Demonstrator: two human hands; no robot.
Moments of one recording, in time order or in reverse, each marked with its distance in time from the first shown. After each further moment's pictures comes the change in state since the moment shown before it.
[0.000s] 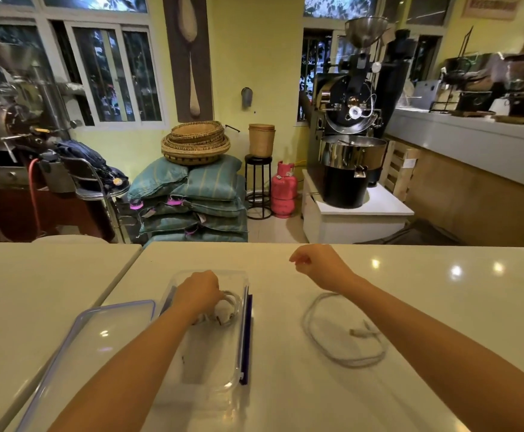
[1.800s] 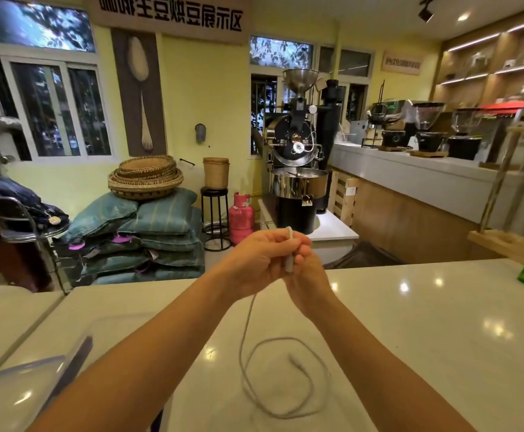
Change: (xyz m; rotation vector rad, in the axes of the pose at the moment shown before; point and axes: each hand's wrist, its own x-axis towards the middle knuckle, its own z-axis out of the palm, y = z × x) left_hand -0.070 0.217 -0.067 -1.377 -0.644 0.699; right_hand -0.052 0.040 -0.080 1.195 0.612 -0.485
